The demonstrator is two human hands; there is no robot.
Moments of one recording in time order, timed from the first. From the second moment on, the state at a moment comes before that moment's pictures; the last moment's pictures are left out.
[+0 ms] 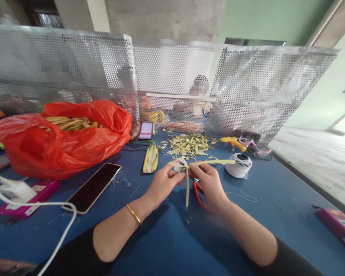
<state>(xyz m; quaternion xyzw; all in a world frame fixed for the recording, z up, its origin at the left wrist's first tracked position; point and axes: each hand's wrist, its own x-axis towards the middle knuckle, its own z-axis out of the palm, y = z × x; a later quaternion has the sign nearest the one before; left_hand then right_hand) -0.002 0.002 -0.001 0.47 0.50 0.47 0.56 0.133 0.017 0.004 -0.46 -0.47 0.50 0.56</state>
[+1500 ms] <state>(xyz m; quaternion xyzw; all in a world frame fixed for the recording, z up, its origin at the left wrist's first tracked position) -0.003 0.000 -0.007 0.40 0.45 0.44 0.67 0.140 0.022 -0.003 -0.49 -0.60 0.42 0.47</state>
